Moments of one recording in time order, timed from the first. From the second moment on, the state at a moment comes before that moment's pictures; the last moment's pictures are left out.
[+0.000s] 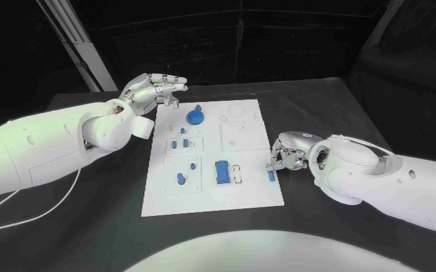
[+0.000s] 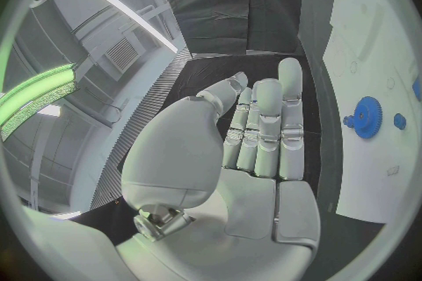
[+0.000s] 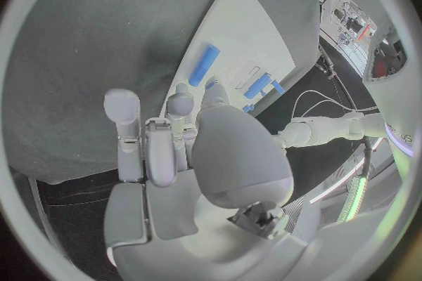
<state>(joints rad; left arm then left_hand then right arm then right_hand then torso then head) 1.26 -0.79 -0.21 1.32 0.05 -0.02 0.43 1.32 -0.07 0.38 -0.10 0.14 1.02 0.18 0.16 0.07 1.08 0.10 0.27 0.08 1.22 0.02 1.07 0.50 0.18 1.19 0.12 0.66 0.71 0.88 -1.04 0.06 1.84 -1.58 -0.15 -0.55 1.36 0.03 -0.30 0.29 0.26 1.04 0.08 0.31 0.32 1.31 0.01 0.87 1.00 1.47 -0.06 1.45 1.31 0.13 1.22 0.05 1.19 0.81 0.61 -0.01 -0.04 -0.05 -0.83</state>
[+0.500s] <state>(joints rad) 1.25 -0.79 -0.21 1.32 0.05 -0.02 0.43 1.32 -0.07 0.38 -0.10 0.14 1.02 0.18 0.16 0.07 1.08 0.10 0.27 0.08 1.22 0.02 1.07 0.50 0.18 1.19 0.12 0.66 0.71 0.88 -1.01 0.06 1.83 -1.62 -0.09 -0.56 1.36 0.03 -0.31 0.29 0.23 1.04 0.08 0.31 0.32 1.31 0.01 0.87 1.00 1.46 -0.06 1.45 1.31 0.13 1.22 0.05 1.18 0.81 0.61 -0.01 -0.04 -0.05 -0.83</state>
